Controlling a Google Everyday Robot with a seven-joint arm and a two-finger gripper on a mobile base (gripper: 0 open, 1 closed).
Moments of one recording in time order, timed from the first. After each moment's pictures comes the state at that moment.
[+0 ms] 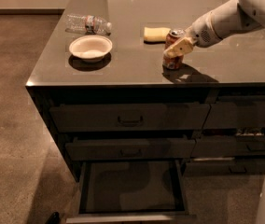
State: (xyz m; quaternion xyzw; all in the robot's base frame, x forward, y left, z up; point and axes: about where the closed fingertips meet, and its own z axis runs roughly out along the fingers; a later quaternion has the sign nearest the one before) arm 0.718 -0.165 0.892 -0.45 0.79 0.16 0.38
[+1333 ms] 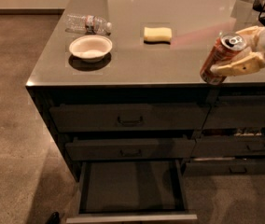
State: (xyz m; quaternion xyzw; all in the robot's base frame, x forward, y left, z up) arm 0.544 -0.232 0.971 -0.54 0.68 0.15 0.48
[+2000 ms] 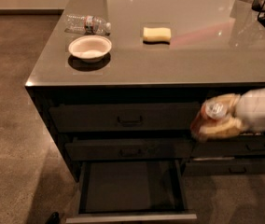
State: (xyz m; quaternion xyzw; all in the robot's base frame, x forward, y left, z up) arm 0.506 -0.232 0.811 -0.54 0.69 0.21 0.43
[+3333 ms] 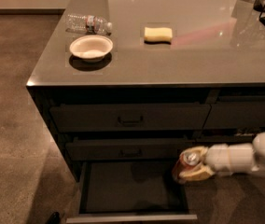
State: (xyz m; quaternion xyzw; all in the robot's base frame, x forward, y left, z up) arm 0.482 -0.211 0.578 -0.52 0.70 0.31 0.38
